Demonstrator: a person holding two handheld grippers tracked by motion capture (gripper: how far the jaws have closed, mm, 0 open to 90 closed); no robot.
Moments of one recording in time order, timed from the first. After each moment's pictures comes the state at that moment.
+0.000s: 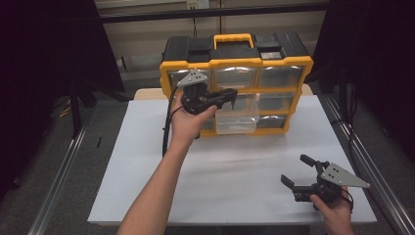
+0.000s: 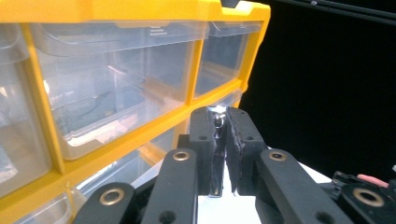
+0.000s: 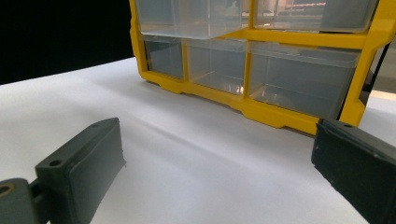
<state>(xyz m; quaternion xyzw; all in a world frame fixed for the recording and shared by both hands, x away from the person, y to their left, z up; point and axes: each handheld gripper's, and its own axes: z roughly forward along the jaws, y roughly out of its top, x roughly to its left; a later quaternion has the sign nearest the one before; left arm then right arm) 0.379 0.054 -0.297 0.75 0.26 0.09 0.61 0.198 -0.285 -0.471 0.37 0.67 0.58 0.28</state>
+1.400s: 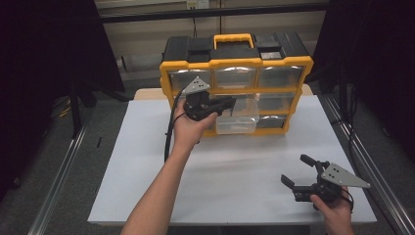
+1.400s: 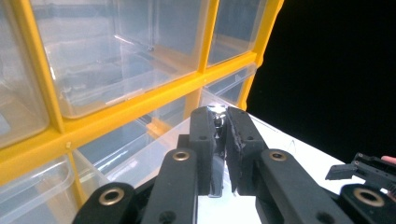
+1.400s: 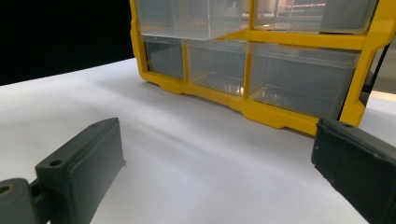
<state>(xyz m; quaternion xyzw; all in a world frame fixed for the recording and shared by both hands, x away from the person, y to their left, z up) 0.381 0.051 -0.323 0.76 0.26 0.09 0.59 0.198 -0.286 -0.471 0.37 0.67 0.58 0.28</state>
